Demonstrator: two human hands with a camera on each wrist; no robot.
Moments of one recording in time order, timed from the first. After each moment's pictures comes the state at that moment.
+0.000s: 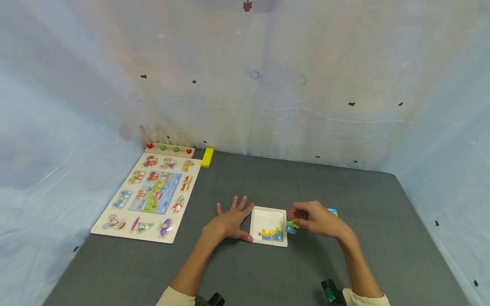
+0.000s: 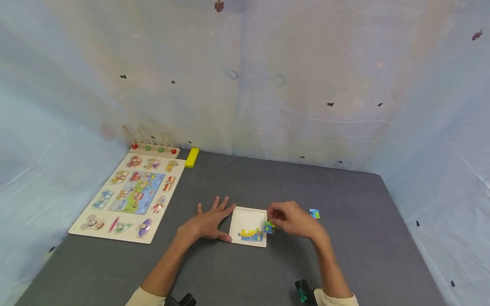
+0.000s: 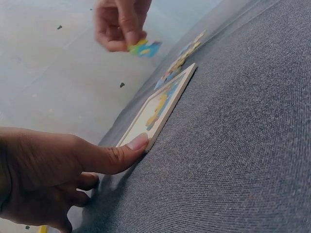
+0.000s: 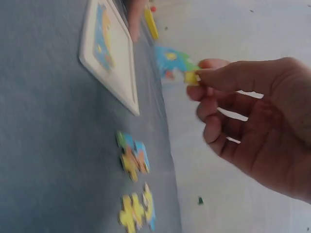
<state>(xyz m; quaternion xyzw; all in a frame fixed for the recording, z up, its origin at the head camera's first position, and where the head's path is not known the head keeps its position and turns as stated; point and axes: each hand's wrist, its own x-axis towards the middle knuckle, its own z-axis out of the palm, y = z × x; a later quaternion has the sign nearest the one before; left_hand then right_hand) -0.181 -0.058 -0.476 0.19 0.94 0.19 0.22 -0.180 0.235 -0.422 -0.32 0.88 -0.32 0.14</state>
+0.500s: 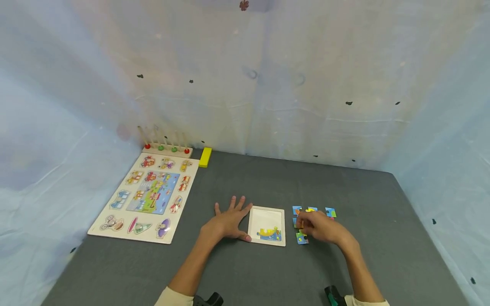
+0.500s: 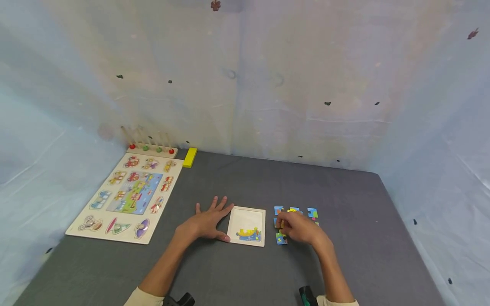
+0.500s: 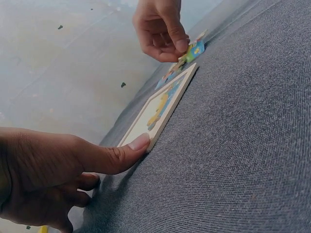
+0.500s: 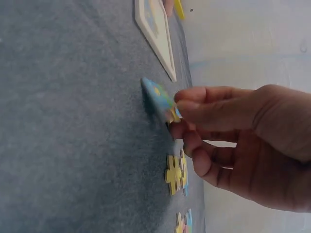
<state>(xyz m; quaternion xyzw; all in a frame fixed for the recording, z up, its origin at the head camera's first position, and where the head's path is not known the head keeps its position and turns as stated) -0.181 -0.056 -0.475 0.18 0.94 0.19 0.22 -0.173 0.261 -0.448 -0.32 0.90 -0.27 0.14</state>
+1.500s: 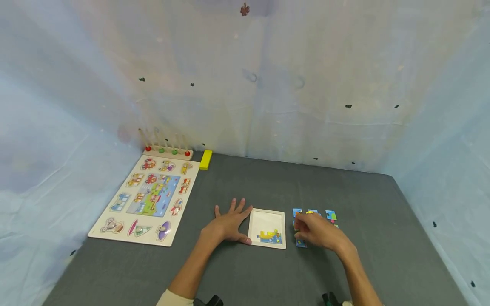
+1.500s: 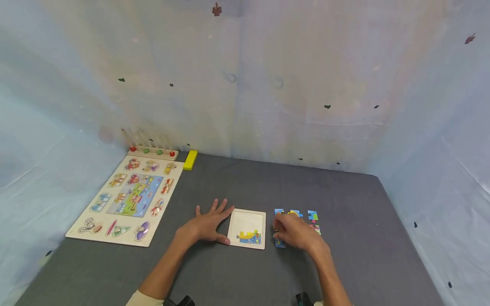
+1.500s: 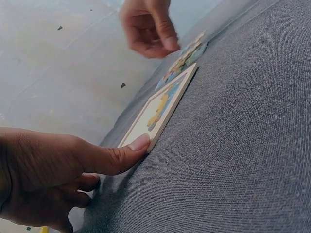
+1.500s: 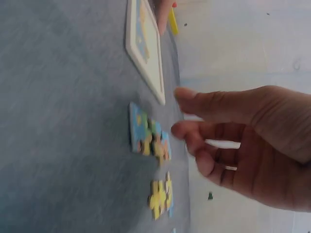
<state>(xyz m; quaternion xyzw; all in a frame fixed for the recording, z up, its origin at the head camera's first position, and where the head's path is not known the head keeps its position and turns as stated) -0.181 -0.057 -0.474 0.18 0.94 0.19 0.22 -0.162 0.241 -0.437 -0.30 0.92 -0.24 0.11</state>
